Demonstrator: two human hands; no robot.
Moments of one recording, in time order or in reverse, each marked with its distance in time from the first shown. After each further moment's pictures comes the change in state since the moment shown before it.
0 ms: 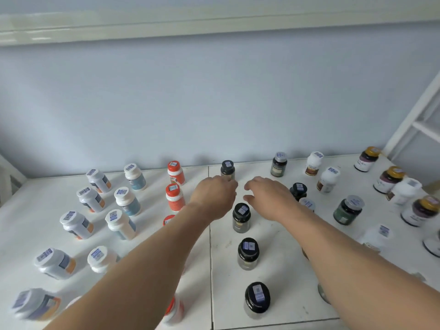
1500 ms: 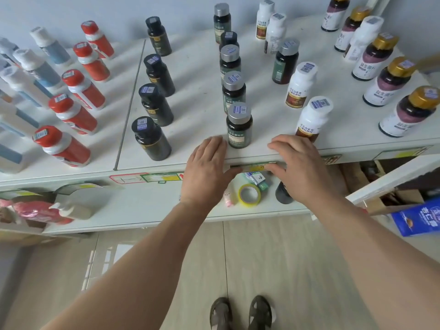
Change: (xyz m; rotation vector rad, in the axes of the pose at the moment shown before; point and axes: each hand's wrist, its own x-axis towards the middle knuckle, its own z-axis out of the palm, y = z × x) left_hand -0.155 0.287 0.129 -0.274 0.162 -0.243; right_hand -0.304 0.178 0.111 0.203 0.323 -0.061
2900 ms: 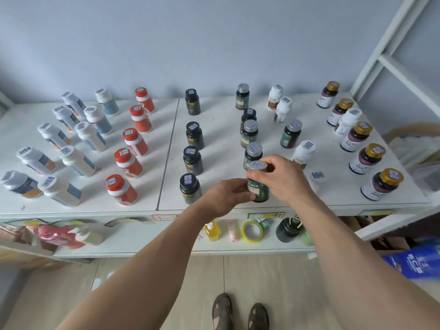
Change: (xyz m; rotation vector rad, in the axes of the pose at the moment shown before) left_hand 0.051 -0.011 -0.098 -1.115 -0.597 -0.334; right_hand 0.106 -0.088 -0.061 0.454 -0.186 0.470
